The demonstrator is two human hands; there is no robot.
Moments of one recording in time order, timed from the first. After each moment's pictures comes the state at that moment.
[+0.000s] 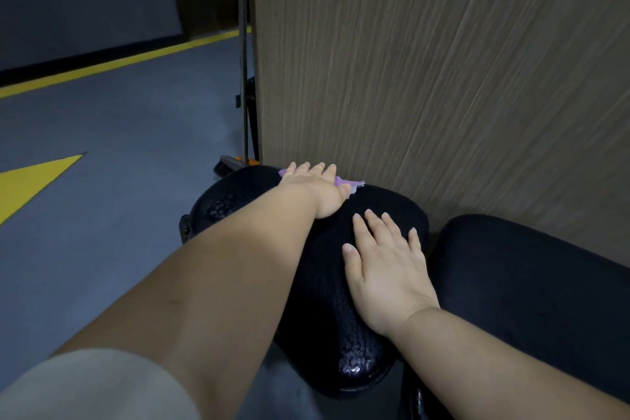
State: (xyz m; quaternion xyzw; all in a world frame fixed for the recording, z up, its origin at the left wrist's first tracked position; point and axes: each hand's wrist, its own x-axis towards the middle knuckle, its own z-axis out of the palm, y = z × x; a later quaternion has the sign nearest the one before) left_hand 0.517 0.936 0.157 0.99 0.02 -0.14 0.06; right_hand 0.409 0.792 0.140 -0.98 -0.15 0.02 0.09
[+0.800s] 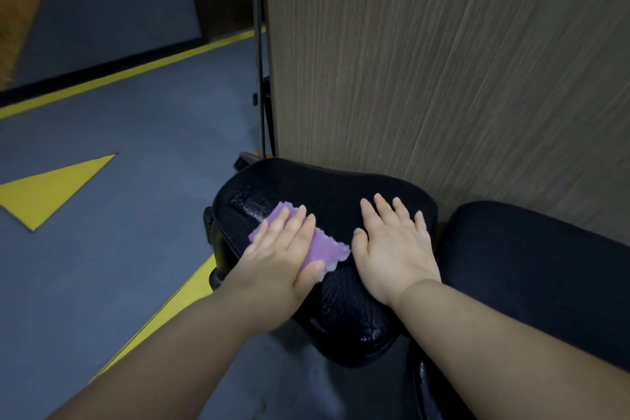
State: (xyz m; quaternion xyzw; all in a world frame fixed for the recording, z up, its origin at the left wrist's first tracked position) left_hand 0.350 0.968 0.125 0.99 -0.06 -0.01 0.12; right_hand 0.411 0.793 0.142 -0.98 -0.14 0.01 0.11
